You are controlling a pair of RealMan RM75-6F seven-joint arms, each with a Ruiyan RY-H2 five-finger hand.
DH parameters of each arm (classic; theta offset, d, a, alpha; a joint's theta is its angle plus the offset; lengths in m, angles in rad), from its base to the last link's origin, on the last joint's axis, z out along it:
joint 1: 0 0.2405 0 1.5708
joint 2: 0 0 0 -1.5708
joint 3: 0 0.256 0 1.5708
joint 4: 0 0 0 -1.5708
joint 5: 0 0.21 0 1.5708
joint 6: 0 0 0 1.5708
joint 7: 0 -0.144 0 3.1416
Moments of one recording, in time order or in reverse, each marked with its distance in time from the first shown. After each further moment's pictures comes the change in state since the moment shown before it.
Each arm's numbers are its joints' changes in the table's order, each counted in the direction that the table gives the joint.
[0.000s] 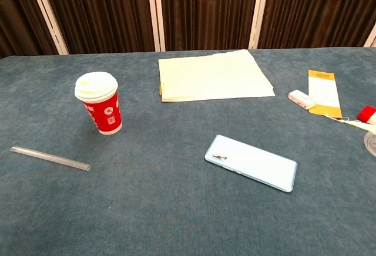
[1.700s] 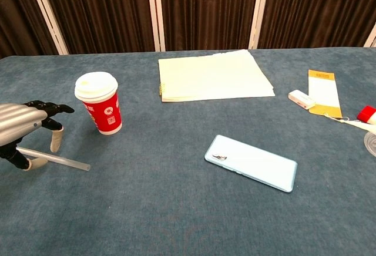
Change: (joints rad) left arm -0.325 0.429 -0.098 -0.155 -0.203 0.385 -0.374; right arm -0.011 -0.022 0.005 -0.001 0.031 0.008 -0.070
